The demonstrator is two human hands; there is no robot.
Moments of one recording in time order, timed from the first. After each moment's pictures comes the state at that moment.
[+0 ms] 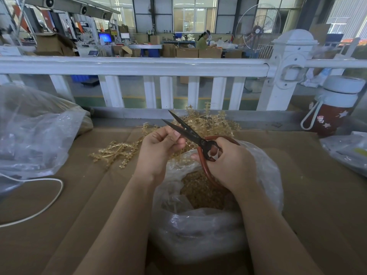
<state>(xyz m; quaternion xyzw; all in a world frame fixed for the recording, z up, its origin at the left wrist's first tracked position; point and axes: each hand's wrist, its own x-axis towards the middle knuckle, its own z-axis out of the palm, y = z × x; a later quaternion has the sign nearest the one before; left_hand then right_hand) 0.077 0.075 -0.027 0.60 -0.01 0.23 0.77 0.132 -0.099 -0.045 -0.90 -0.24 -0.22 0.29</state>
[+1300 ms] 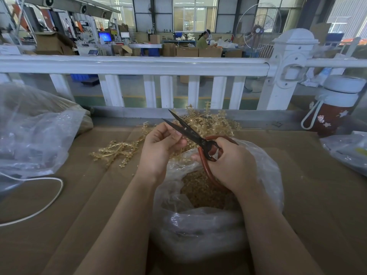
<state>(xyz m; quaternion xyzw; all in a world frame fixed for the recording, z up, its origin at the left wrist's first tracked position) 0.075 0.070 -0.024 0.60 -0.01 0.25 0.76 0.130 -0.101 -0.045 -0.89 -0.26 -0.22 0.30</state>
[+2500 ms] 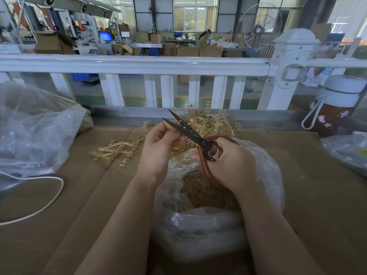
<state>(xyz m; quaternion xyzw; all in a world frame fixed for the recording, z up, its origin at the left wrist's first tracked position) 0.076 0.069 -0.023 0.61 0.00 0.26 0.75 0.129 -0.099 -0.046 -0.88 -0.26 -0.23 0.32</state>
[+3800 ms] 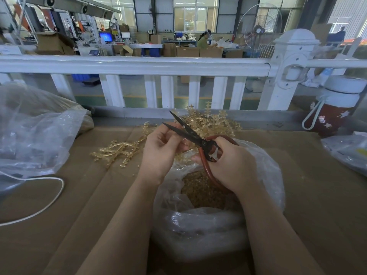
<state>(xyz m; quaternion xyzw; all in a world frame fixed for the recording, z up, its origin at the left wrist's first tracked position) 0.072 0.064 -0.022 0.65 0.01 0.29 0.70 0.129 -0.100 -0.045 -0.88 -0.27 -0.22 0.32</state>
